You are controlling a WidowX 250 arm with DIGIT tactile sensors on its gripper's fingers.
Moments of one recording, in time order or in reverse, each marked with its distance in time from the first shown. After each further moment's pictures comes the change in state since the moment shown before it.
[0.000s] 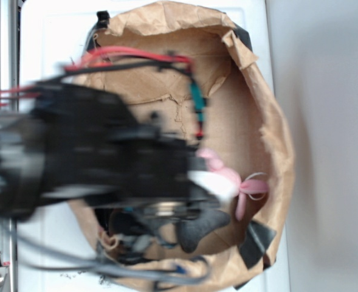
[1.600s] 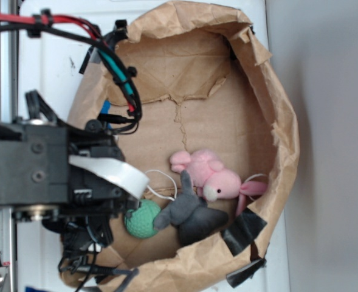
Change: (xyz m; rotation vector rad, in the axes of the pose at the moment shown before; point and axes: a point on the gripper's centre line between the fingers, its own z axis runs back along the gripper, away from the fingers) arm -0.032 -0.016 0.036 0.025 -0.048 0.016
